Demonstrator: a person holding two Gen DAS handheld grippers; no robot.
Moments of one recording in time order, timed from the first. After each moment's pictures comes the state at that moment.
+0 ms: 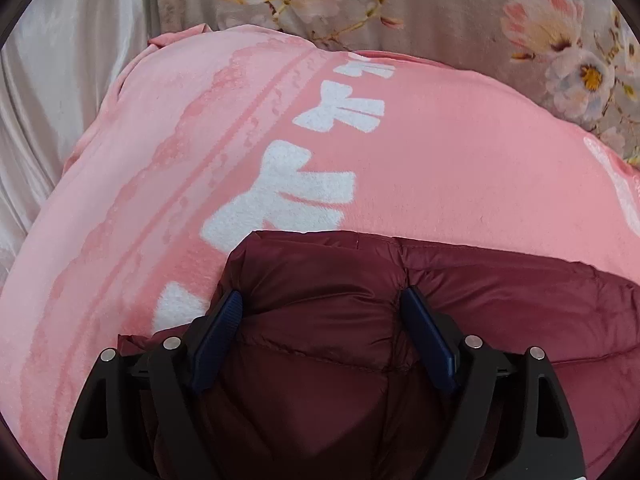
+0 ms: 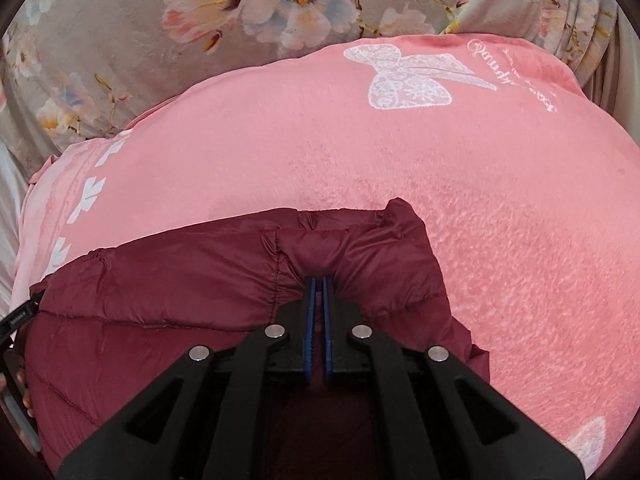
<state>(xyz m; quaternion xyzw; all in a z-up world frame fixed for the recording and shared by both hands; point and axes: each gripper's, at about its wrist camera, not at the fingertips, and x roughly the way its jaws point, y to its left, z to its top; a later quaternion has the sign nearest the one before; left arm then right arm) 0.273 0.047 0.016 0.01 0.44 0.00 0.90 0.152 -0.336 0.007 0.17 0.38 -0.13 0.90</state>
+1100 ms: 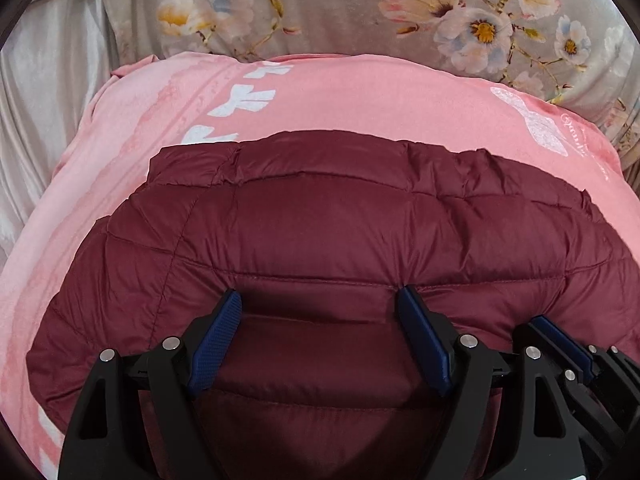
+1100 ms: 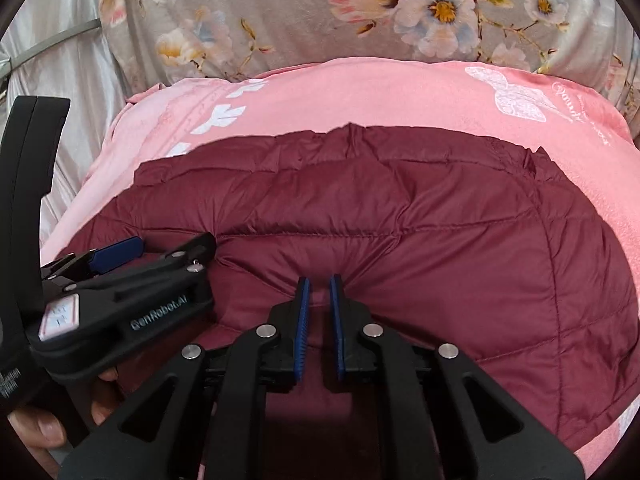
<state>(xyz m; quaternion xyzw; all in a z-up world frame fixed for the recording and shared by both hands) 0.132 -0.044 0.030 0.04 0.42 -0.07 0.91 0.076 -0.164 0.009 0.09 0.36 -0.01 0.93</state>
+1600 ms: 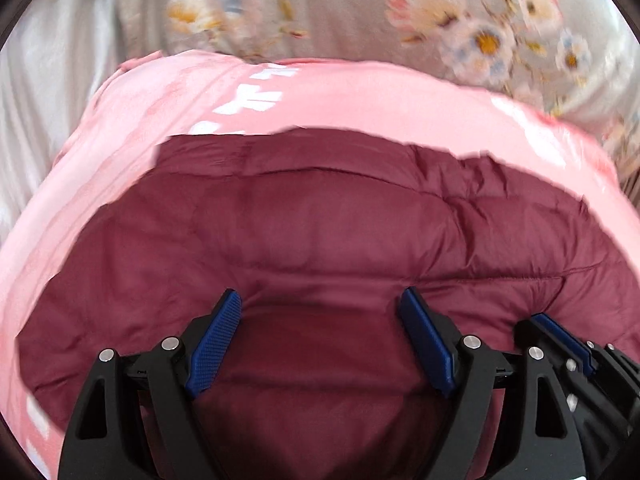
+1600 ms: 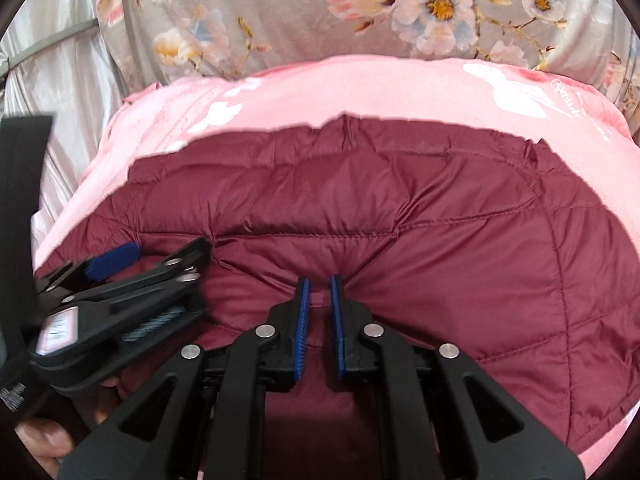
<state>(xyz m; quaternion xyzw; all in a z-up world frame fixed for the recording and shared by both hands) 0.118 -0.020 0.036 0.00 0.41 -0.07 0.91 0.060 -0.163 0.012 0.08 0.34 -0.02 0.94</state>
